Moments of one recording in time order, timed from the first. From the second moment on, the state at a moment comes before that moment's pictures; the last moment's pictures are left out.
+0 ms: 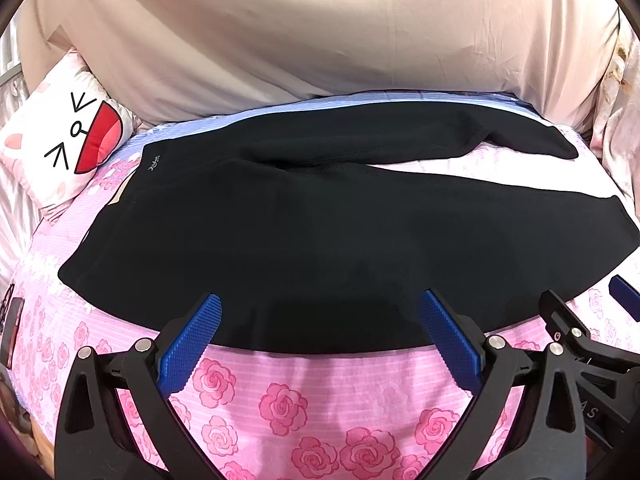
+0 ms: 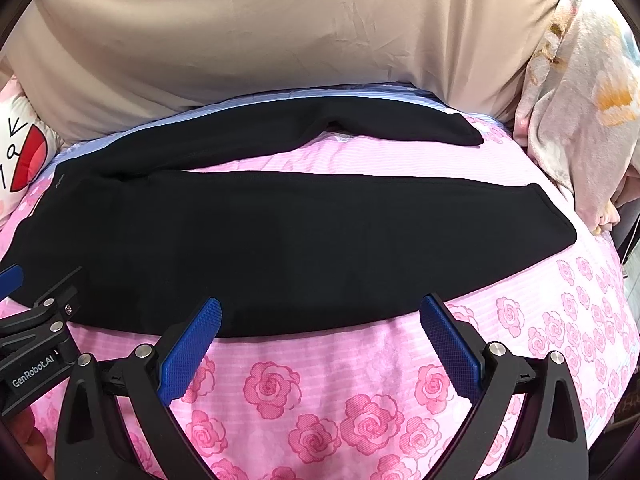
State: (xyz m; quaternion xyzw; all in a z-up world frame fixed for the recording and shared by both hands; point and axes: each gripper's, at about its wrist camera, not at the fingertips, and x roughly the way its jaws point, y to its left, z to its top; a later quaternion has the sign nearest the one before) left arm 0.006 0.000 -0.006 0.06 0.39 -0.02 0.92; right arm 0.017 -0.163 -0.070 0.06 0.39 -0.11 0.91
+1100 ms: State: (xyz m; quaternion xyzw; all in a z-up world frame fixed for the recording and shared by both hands) left arm 0.018 -0.003 -0.005 0.07 0.39 -0.01 0.92; right arm 0.026 -0.164 -0.072 0.06 0.39 -0.11 0.91
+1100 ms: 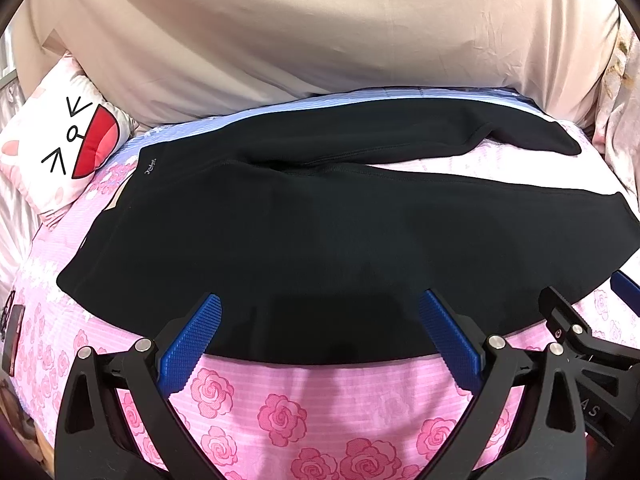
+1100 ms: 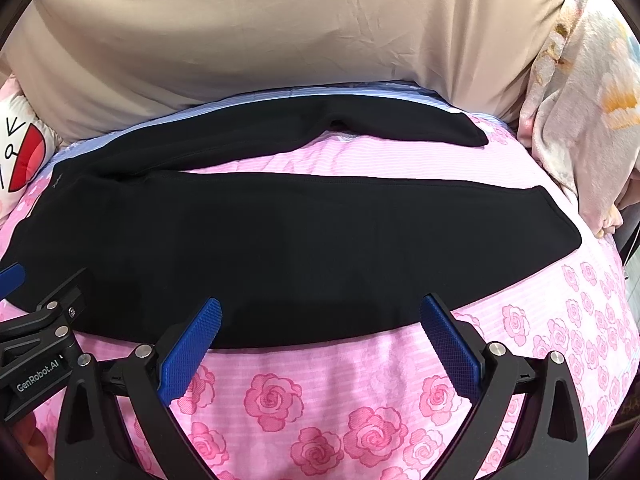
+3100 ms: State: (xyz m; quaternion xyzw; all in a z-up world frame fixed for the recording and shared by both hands) left arm 0.103 -0.005 -0.022 0.08 0.42 0.00 0.90; right arm 0.105 -0.180 -0.092 0.04 0.45 -0.11 0.88
